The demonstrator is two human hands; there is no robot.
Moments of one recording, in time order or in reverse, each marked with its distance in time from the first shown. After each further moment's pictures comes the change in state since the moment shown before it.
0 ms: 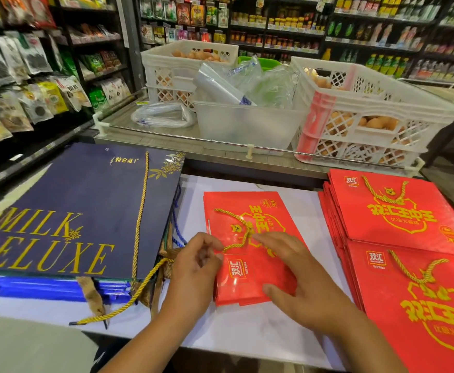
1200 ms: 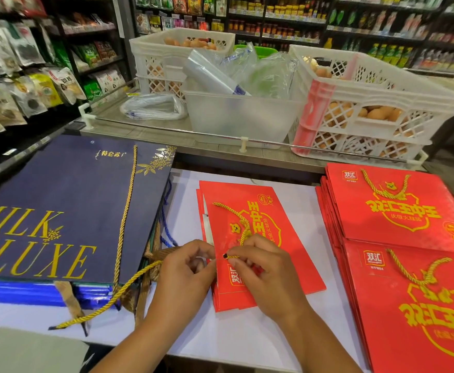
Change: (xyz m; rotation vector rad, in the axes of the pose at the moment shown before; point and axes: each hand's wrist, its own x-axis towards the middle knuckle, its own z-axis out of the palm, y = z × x) left_hand 0.004 -0.017 -0.001 0.200 -0.027 0.118; right_hand 0.032 0.016 0.055 0.125 0.296 -0.015
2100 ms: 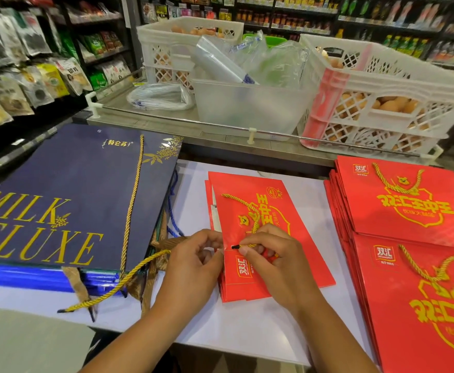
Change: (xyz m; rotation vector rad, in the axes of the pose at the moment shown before) left_hand -0.002 0.010 0.004 0.011 0.008 -0.042; right_hand 0.004 0.001 -0.009 0.076 -0.025 0.132
